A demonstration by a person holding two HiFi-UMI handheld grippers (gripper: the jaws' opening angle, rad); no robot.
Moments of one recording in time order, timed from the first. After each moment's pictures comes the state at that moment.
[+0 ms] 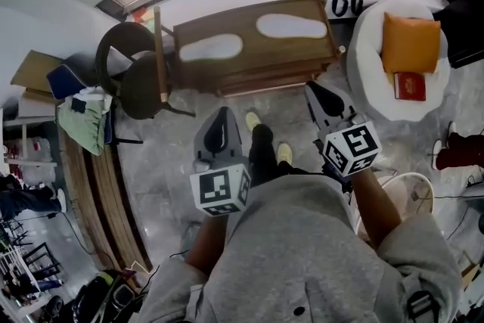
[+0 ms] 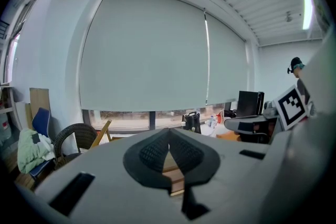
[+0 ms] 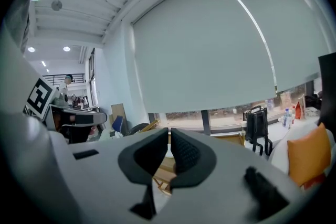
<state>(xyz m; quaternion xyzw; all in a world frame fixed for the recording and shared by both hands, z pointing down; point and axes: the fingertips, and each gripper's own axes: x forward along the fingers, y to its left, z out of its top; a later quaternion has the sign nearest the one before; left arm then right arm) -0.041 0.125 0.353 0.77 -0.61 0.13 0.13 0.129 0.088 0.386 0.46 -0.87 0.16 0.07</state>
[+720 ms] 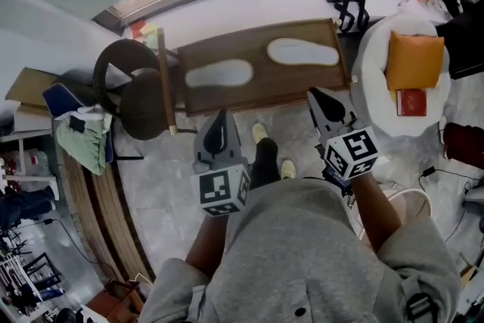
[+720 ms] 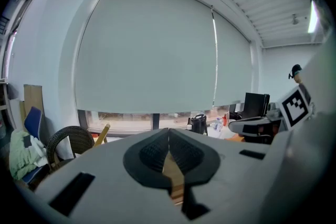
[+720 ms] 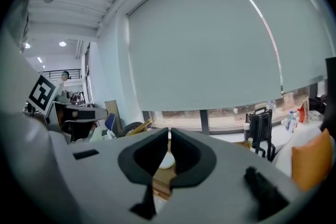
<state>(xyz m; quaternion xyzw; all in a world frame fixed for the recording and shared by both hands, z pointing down) -0.083 0.011 0.364 0.77 -0.61 0.12 0.14 0.098 -0.015 0.399 0.47 -0.86 0.16 0.10</state>
